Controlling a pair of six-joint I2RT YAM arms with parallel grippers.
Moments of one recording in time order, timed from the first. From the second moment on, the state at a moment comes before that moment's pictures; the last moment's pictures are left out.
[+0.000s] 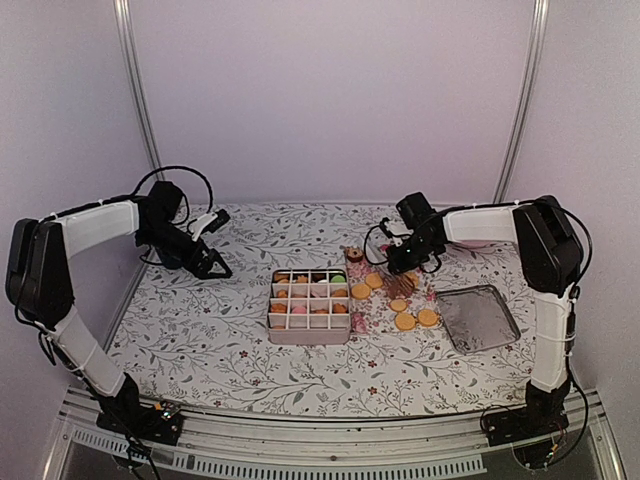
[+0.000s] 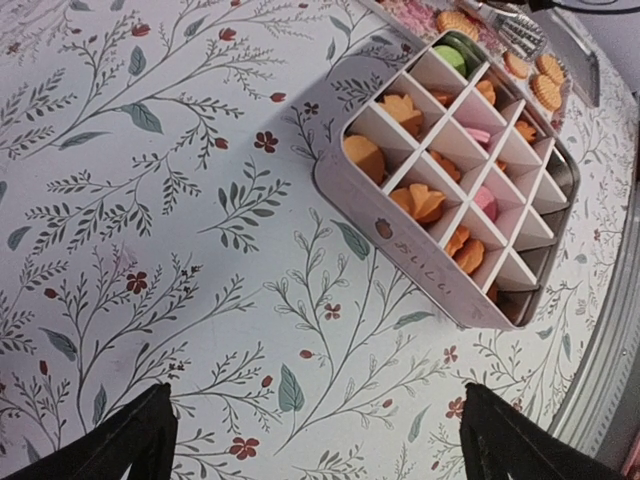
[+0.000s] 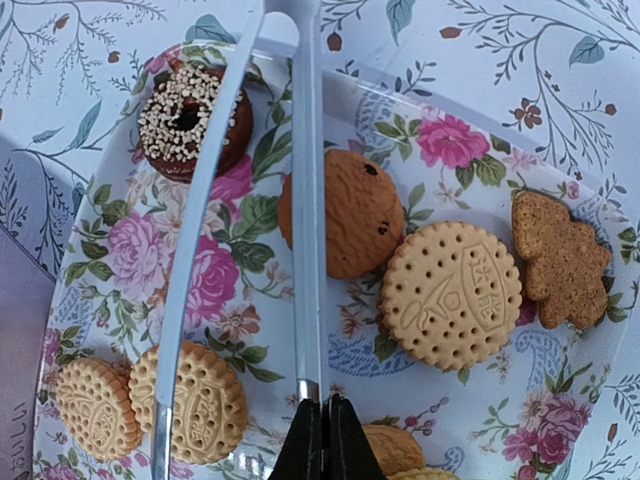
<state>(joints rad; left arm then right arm) -0.15 1.63 1.20 -0.75 0.57 0.49 0.49 2.09 1.47 -0.43 -0.09 0.05</state>
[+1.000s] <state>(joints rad) -0.53 1.80 1.72 -0.74 1.03 0.23 0.76 1.52 0.95 0.60 -0.01 0.45</state>
